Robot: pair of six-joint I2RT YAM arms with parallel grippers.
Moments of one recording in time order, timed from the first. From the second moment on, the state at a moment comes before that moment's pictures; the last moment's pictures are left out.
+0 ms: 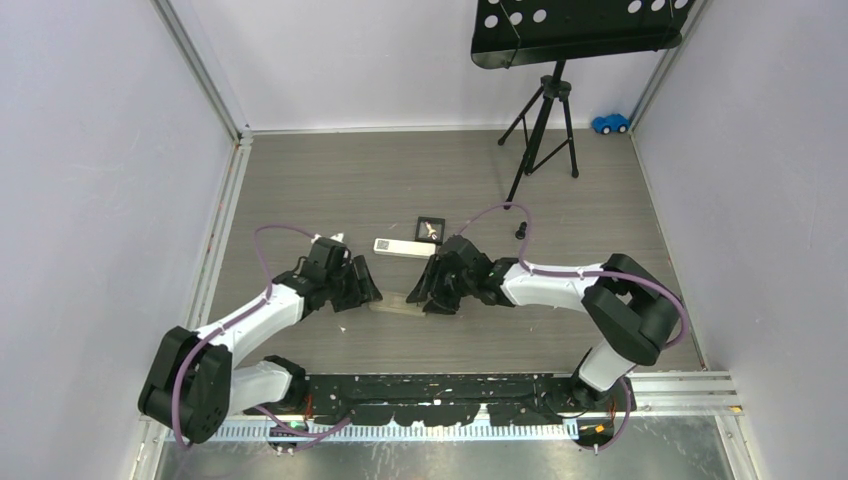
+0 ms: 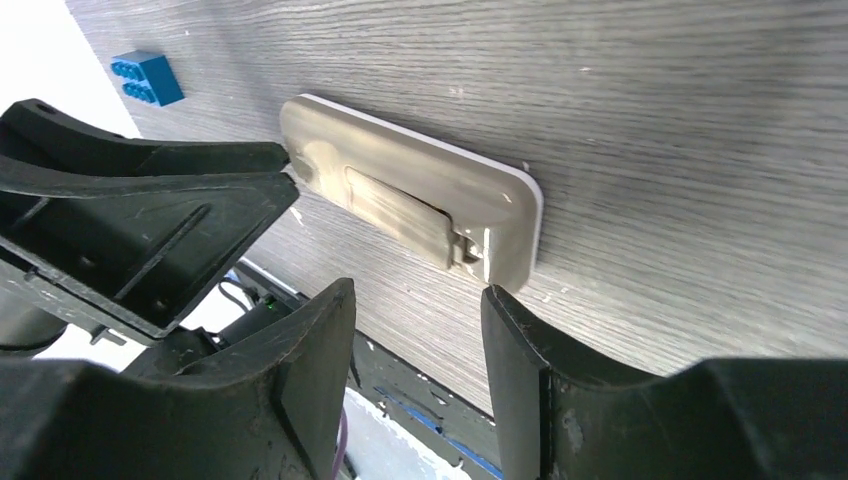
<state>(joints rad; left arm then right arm) -0.42 1.17 0.51 -0.29 0.15 -0.70 0.88 1.62 0.80 -0.01 -0.19 1.22</state>
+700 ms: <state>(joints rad) -0.42 1.15 0.52 -0.33 0.09 -0.68 0.88 1.62 0.87 -0.05 -0.17 1.14</state>
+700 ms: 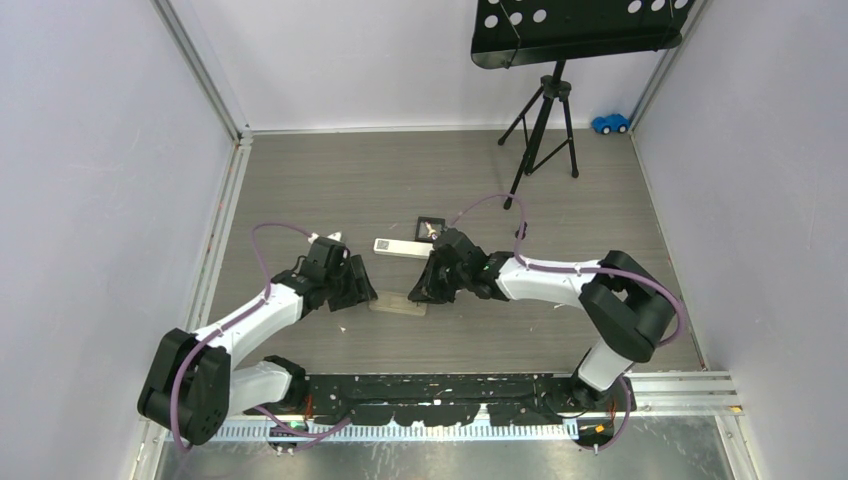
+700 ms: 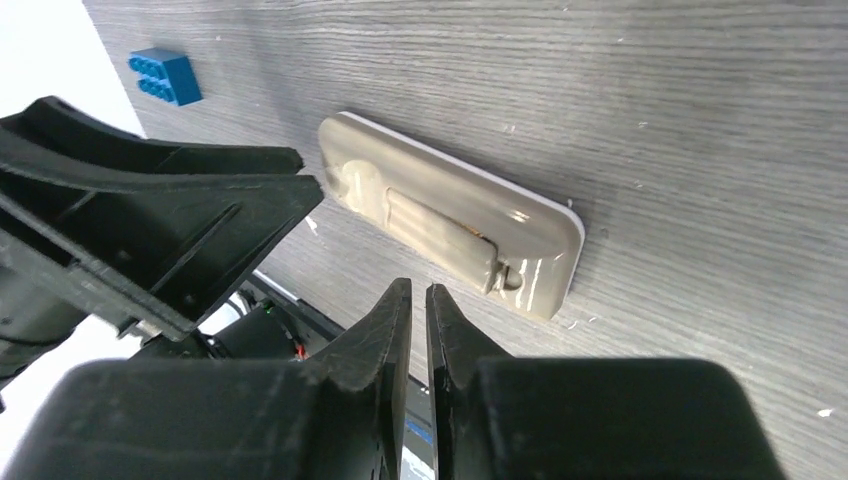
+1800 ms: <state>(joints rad) -0.39 0.94 0.69 -0.61 -0.11 -0.68 0.96 1.57 1.03 -0.23 -0.08 0.60</state>
